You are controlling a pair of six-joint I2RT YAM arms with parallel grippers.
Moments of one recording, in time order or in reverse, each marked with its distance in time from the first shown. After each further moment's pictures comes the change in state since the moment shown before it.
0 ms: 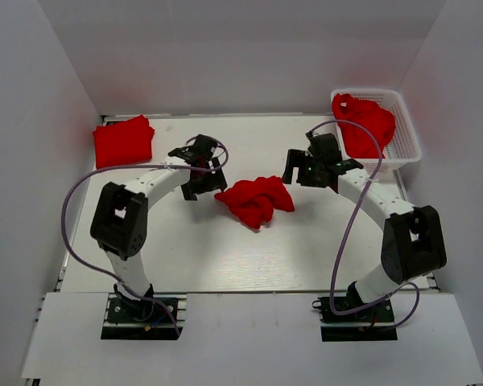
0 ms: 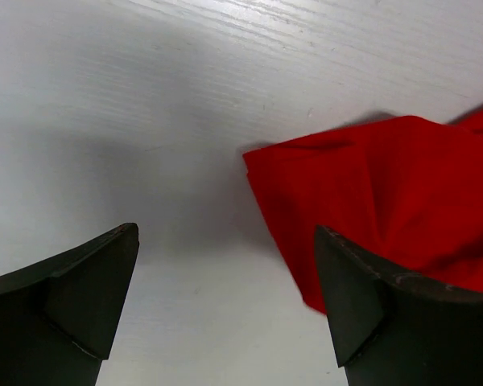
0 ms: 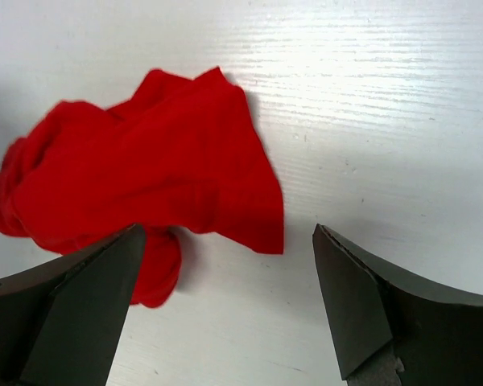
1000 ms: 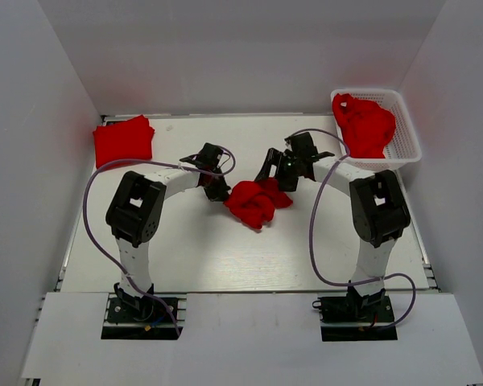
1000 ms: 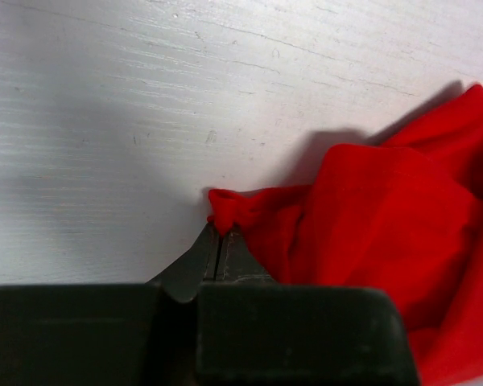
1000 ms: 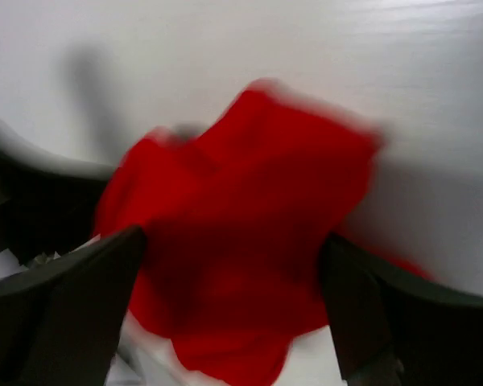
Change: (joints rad) left arm 0.000 0.185 -0.051 0.281 0.275 -0.109; right arm 0.045 0.360 0.168 0.125 -0.138 0.275
